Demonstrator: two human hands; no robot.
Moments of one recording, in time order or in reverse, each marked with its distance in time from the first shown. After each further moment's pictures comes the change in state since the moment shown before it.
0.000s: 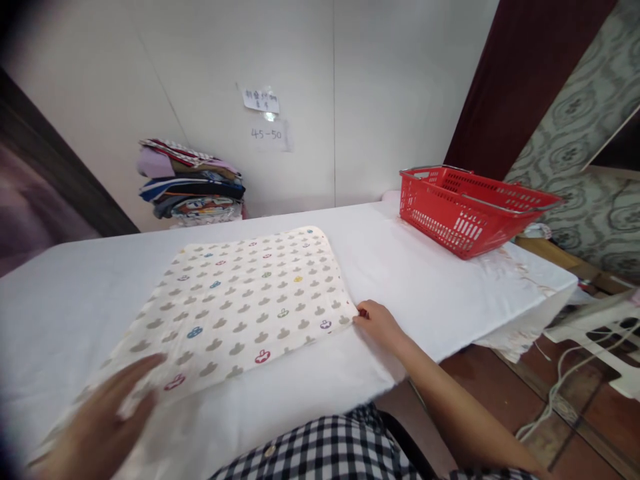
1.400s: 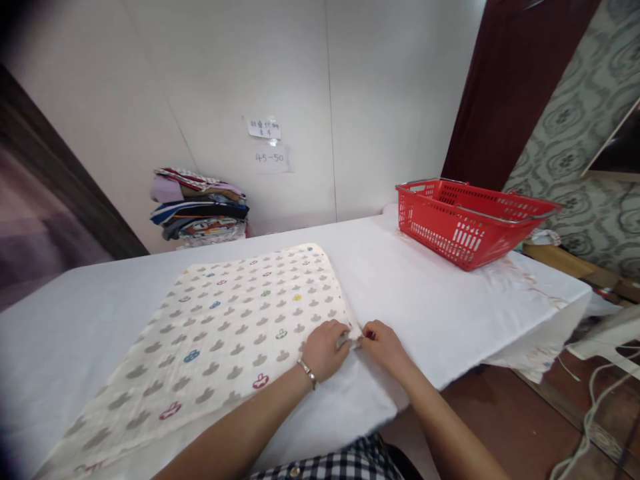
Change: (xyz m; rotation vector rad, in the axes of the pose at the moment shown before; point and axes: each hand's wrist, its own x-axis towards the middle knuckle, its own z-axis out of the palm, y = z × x) left_hand 0.091 0.254 0.134 -0.401 -0.300 0.414; right_hand -0.006 0.009 0.006 0.093 0.057 0.087
